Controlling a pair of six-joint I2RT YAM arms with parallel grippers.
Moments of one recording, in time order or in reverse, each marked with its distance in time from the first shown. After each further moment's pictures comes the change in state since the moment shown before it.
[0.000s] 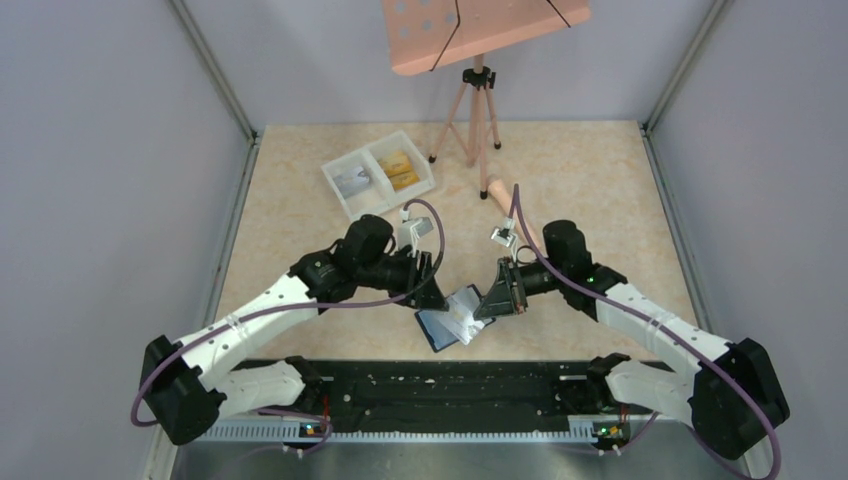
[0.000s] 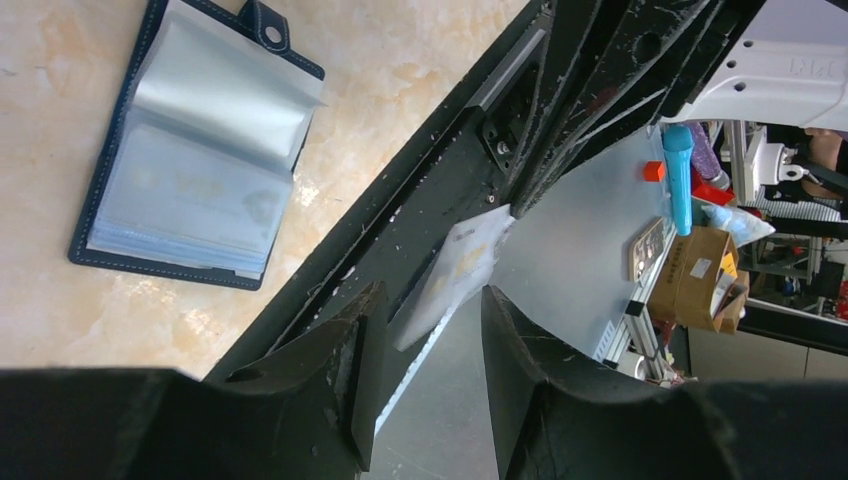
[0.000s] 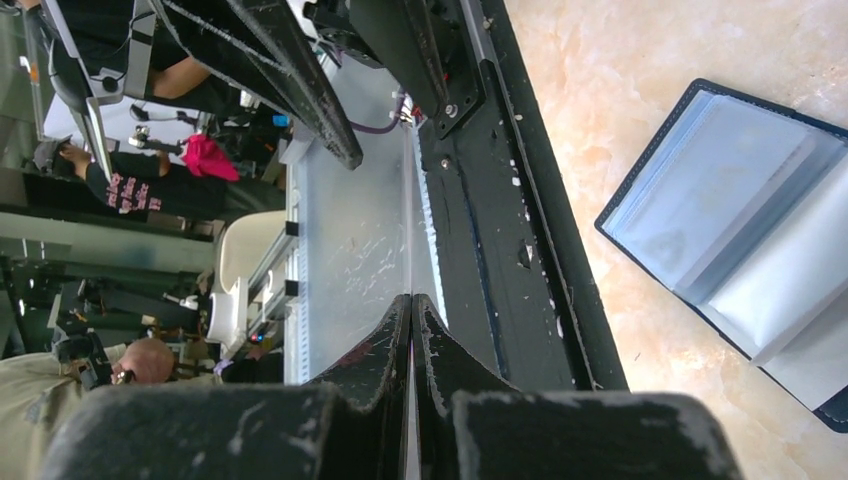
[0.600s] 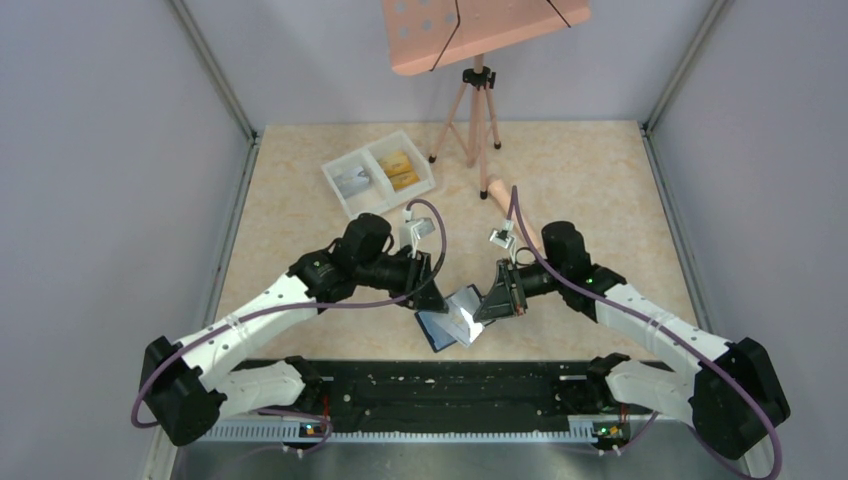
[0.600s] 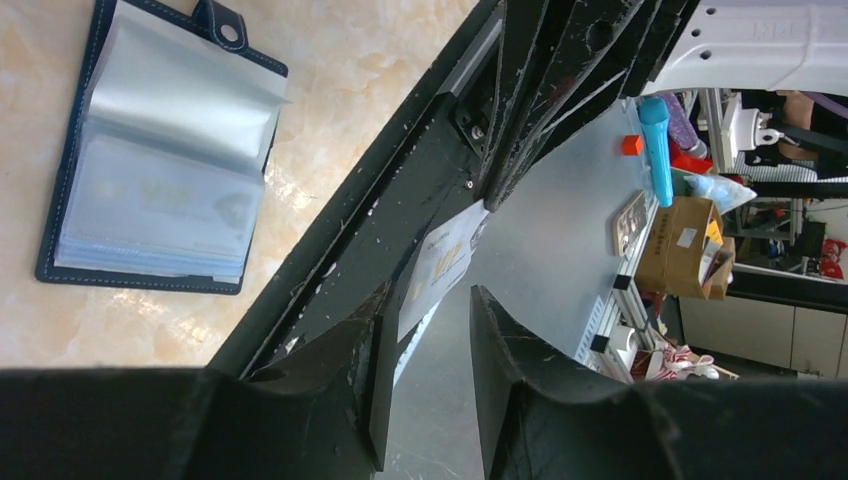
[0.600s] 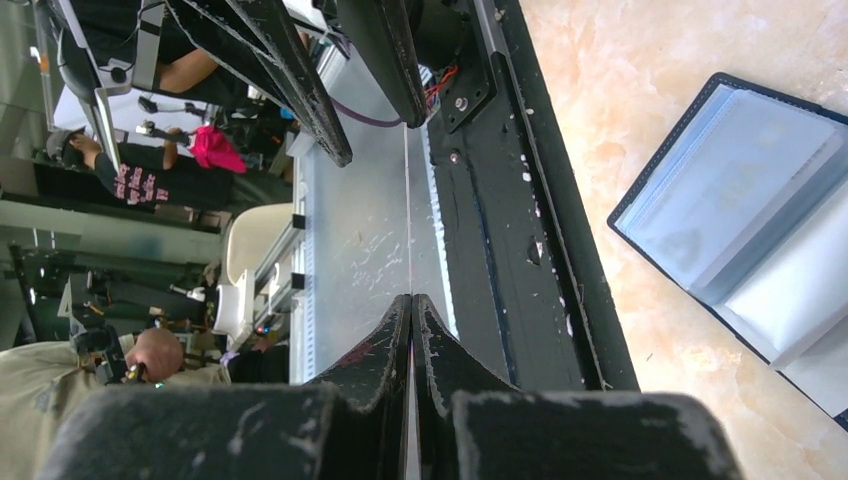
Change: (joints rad) left arm 0.016 -0.003 -0.001 0.002 0.072 0.034; right arm 0.012 0.000 -0.005 0.007 -0.011 0.008
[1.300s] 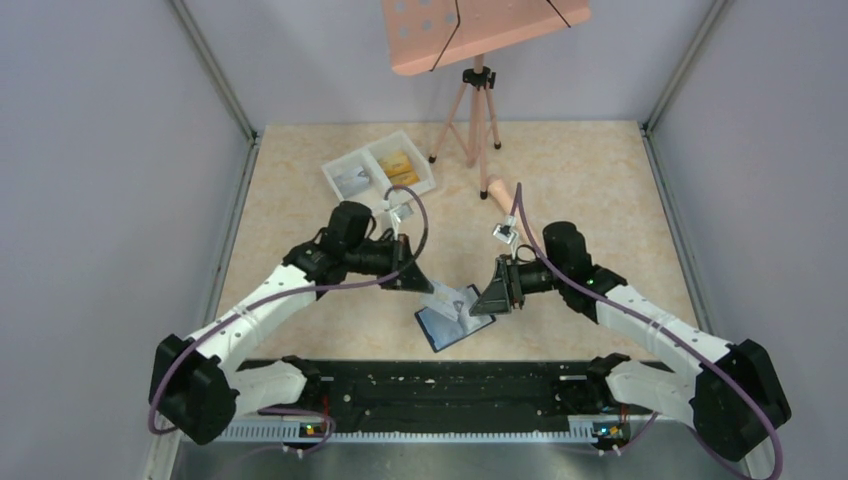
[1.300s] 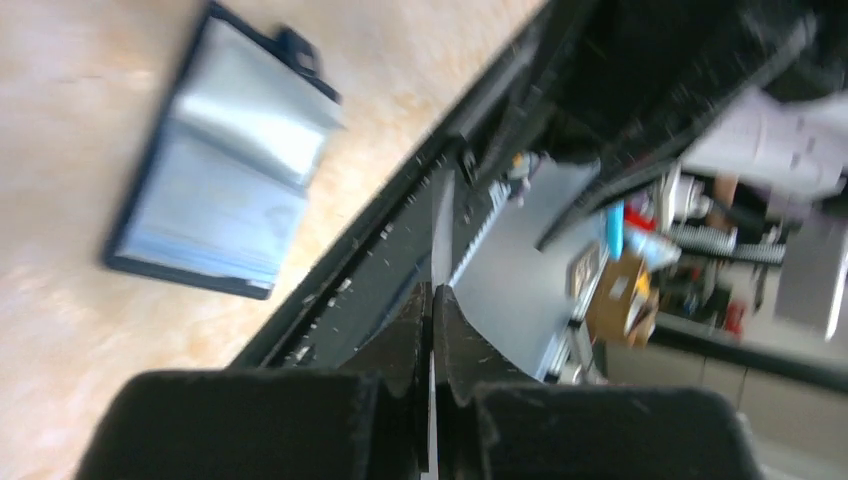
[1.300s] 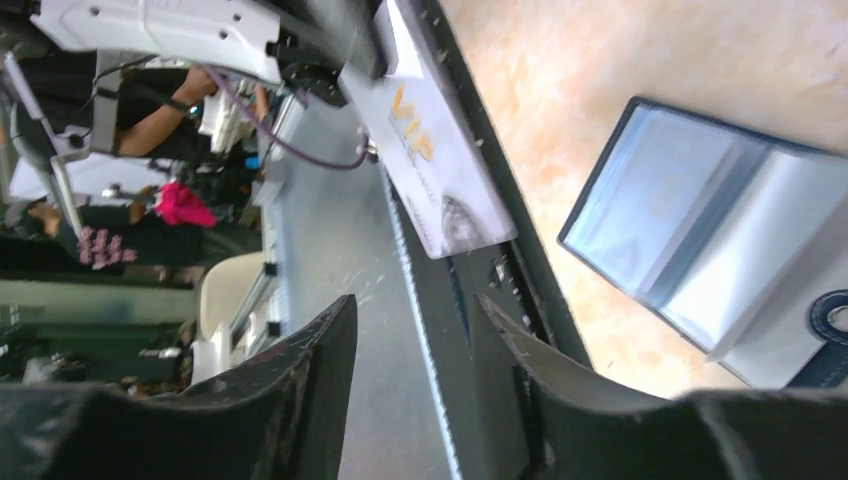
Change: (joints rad) left arm 0.150 0.051 -0.025 0.045 0.140 -0.034; right arm 0.000 -0.002 -0.005 0.027 0.103 0.045
